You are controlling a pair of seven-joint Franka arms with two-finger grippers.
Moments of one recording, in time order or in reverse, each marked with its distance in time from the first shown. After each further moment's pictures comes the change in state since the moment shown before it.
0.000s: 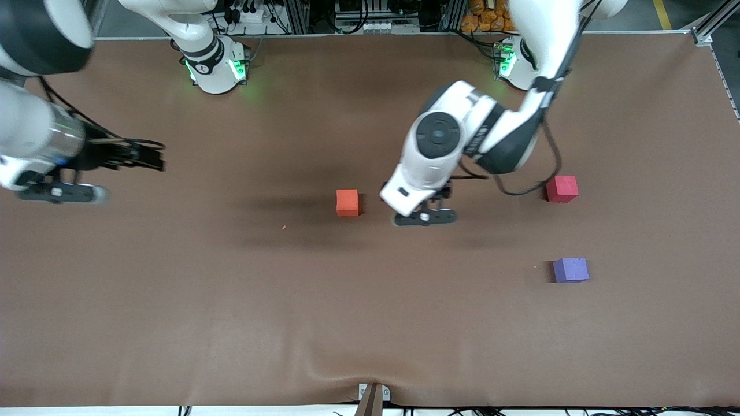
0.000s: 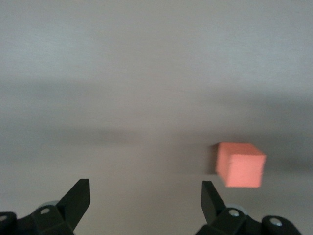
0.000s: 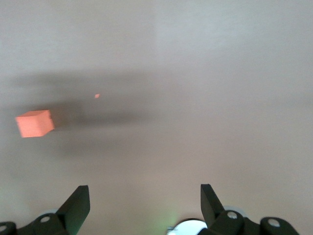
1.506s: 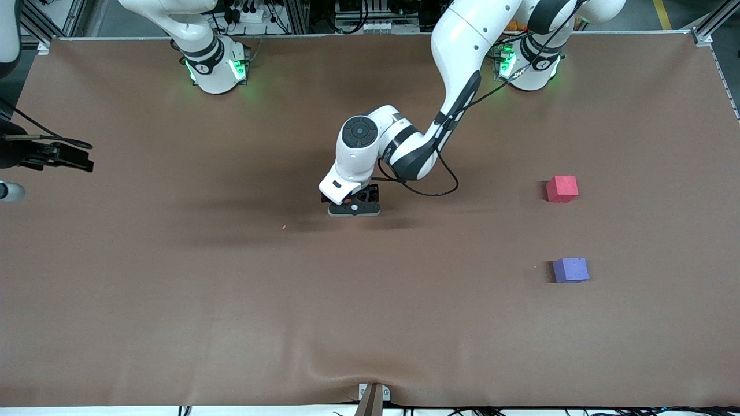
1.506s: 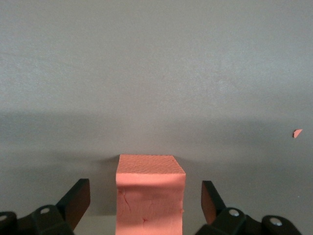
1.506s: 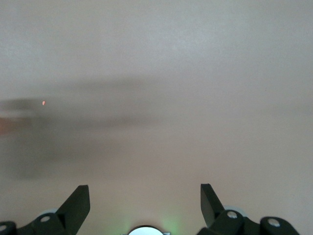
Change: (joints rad) left arm -0.232 0.260 0.059 0.012 0.000 0.440 -0.163; right arm 0.023 -0.008 -0.141 0.006 -0.104 0.011 -0.168
